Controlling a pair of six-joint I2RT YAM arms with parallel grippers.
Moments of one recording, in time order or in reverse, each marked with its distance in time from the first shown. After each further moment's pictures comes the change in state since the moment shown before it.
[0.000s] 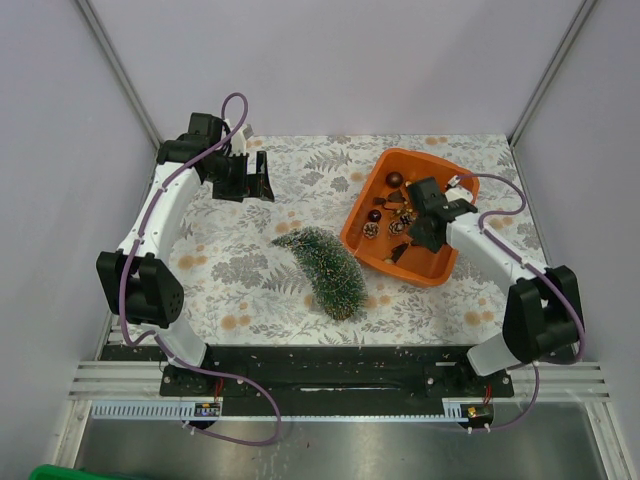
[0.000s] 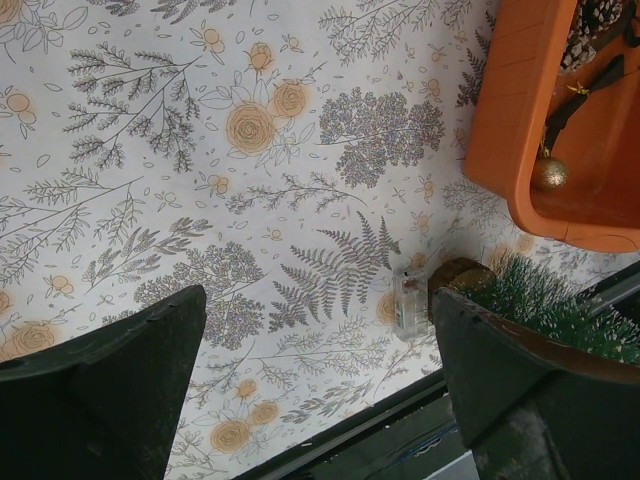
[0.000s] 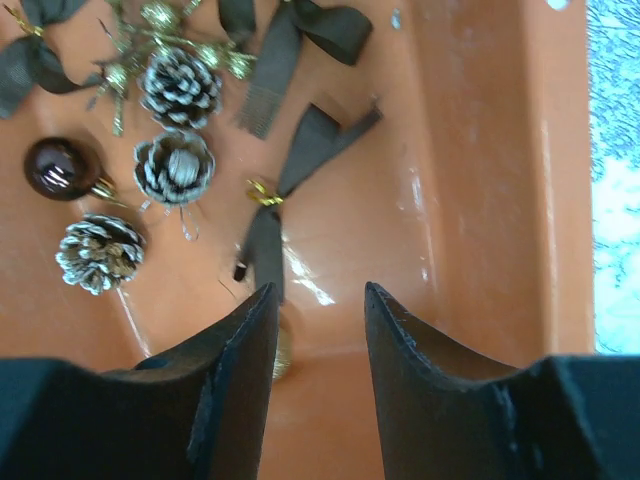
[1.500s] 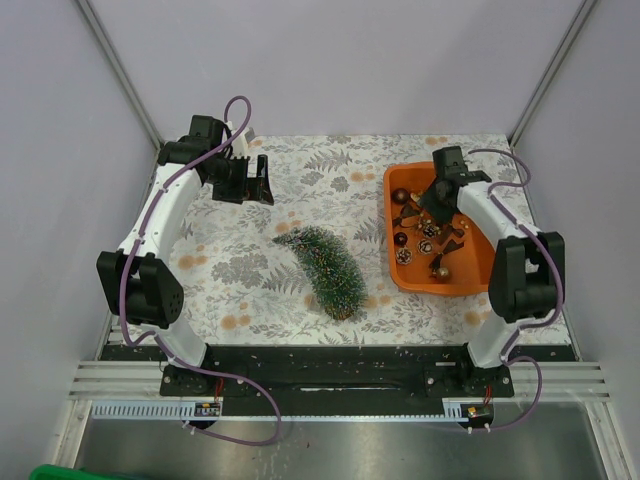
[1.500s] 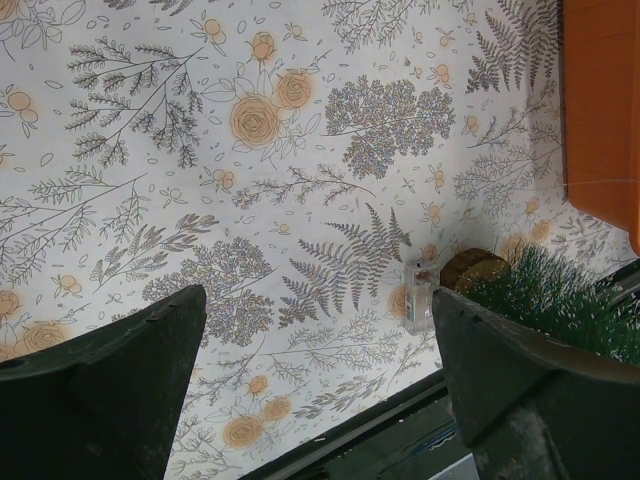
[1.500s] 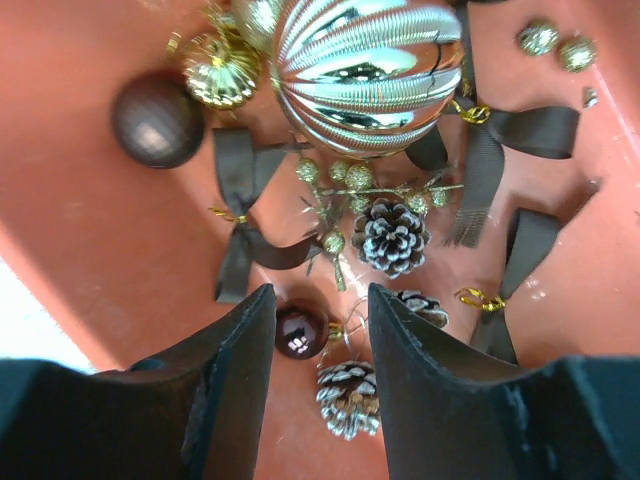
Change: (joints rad) left arm 0.000 -0.004 -0.021 0.000 0.000 0.043; right arm -0.226 0.227 0.264 0.080 -0.232 -0.174
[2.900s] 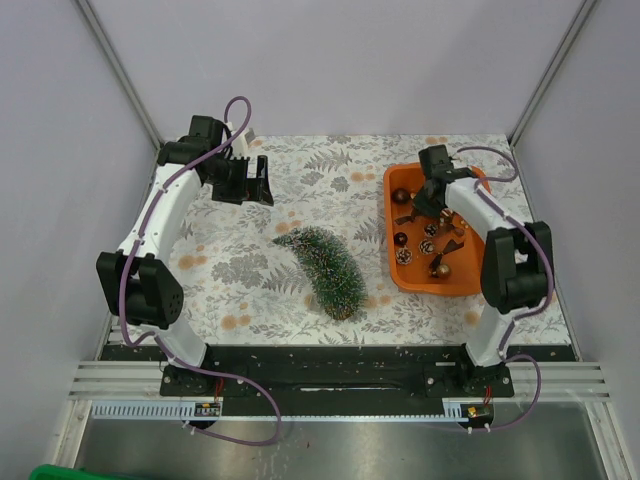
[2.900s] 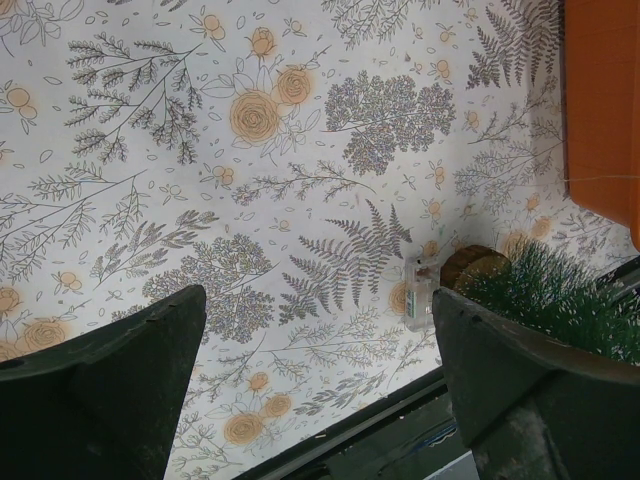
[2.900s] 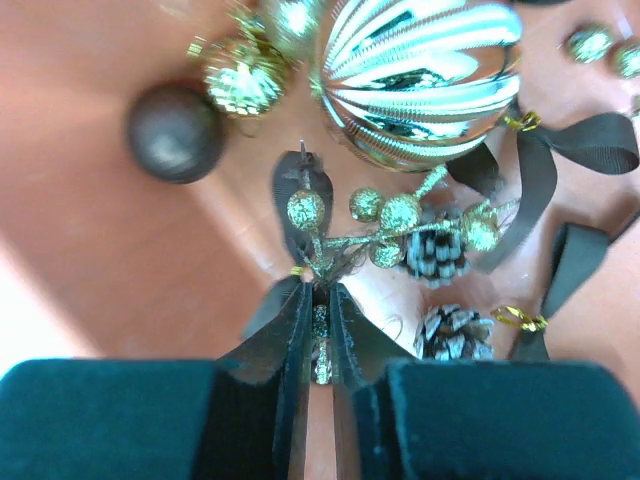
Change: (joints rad) left arm 0.000 -0.002 0.000 -0.008 0.000 0.005; right arm 0.057 0.182 0.061 0.021 0.051 0.041
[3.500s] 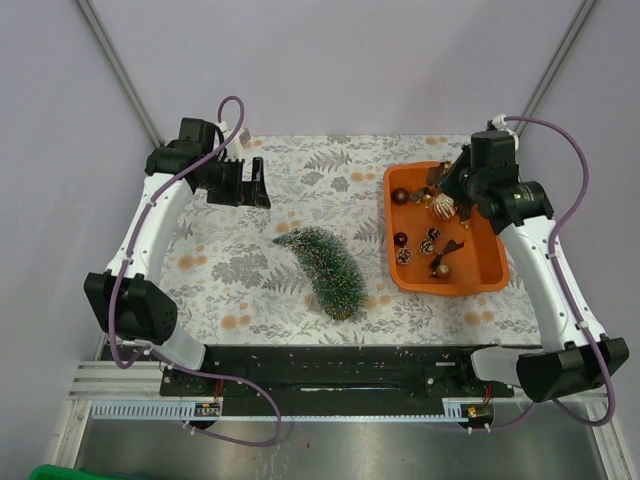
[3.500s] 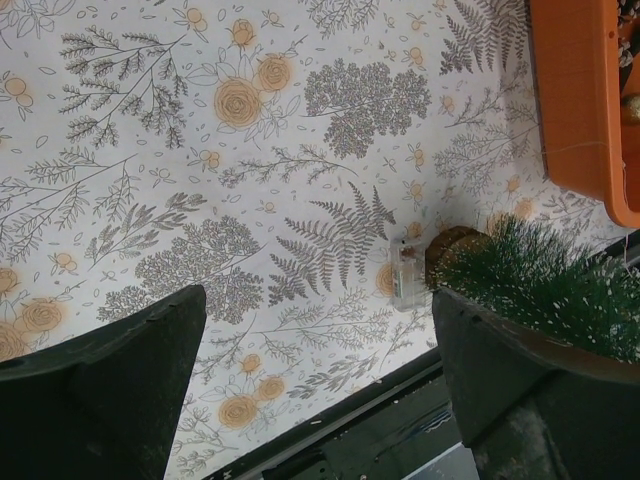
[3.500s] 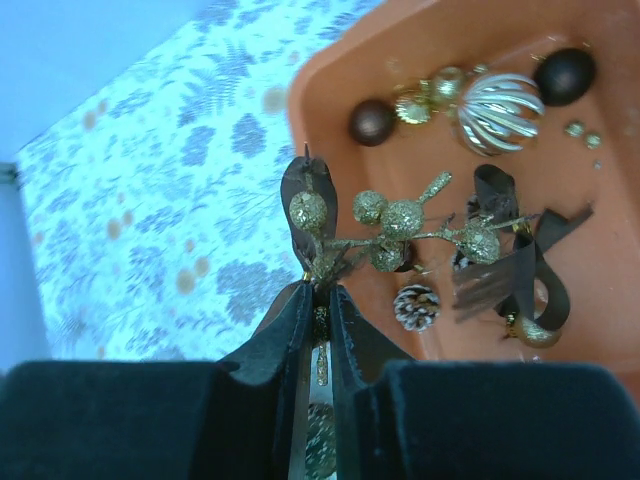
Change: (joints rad) left arm 0.000 -0.098 -0.029 -0.023 0.018 0.006; right arm 0.006 -0.587 0.032 -0.139 -0.100 -0.156
